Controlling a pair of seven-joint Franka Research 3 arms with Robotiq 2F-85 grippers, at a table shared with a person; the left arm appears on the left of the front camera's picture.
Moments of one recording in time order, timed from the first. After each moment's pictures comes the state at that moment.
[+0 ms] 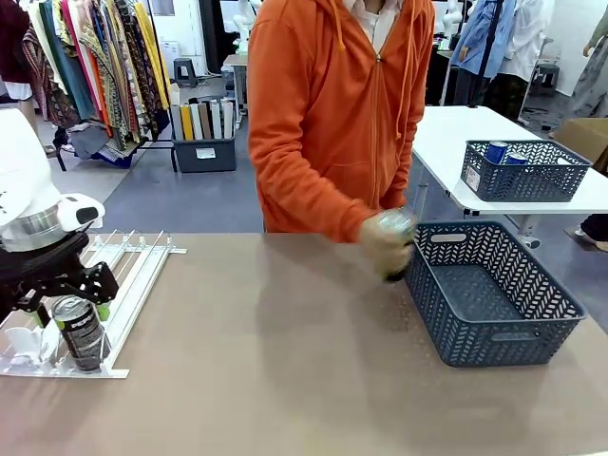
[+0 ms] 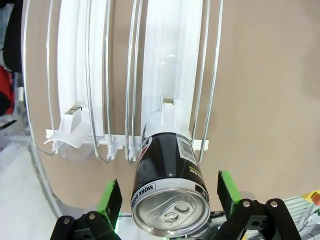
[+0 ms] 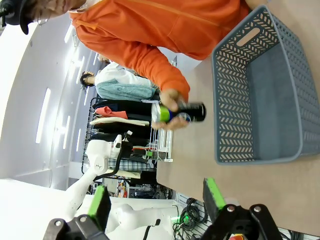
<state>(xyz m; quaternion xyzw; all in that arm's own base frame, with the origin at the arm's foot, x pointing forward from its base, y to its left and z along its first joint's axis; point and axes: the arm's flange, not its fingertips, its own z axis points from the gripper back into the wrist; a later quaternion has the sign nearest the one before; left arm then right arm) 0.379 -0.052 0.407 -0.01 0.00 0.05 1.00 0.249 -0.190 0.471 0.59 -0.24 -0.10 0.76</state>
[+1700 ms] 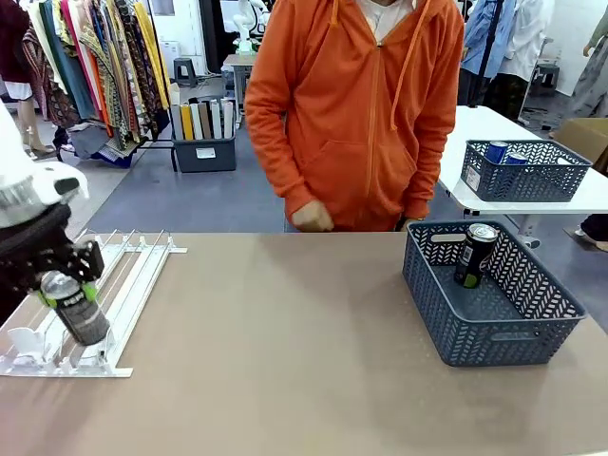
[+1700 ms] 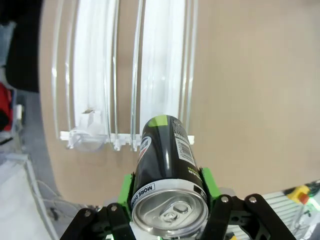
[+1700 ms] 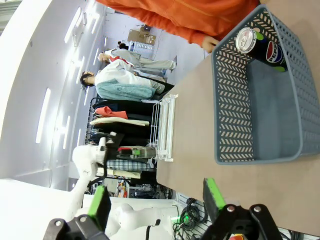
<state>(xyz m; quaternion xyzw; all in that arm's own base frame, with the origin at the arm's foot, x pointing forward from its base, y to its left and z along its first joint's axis) 0.353 -0.052 0.487 -0.03 -0.08 0.04 1.00 0.249 -0.190 0.471 0.59 -0.24 -0.10 0.76</state>
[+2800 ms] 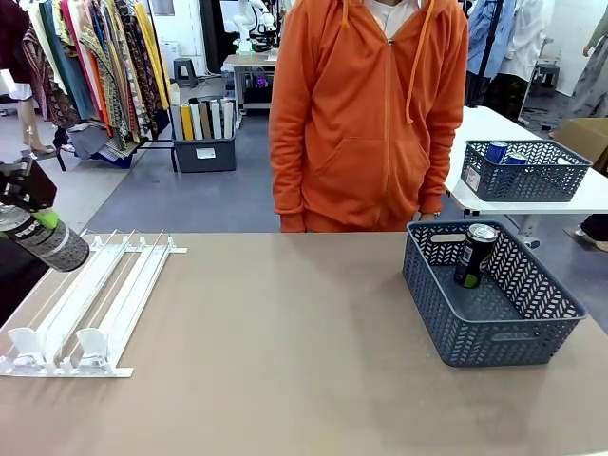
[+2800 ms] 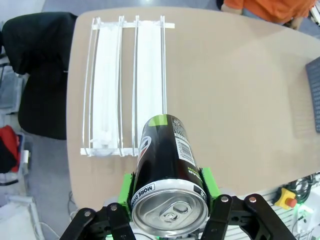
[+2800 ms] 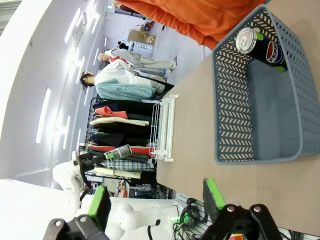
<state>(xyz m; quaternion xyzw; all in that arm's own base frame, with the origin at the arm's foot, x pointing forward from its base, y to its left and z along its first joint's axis) 0.279 -0.051 0.598 -0.05 -0.23 0.02 0.97 0.249 -0.190 0.471 0.59 -0.24 -0.10 0.76</state>
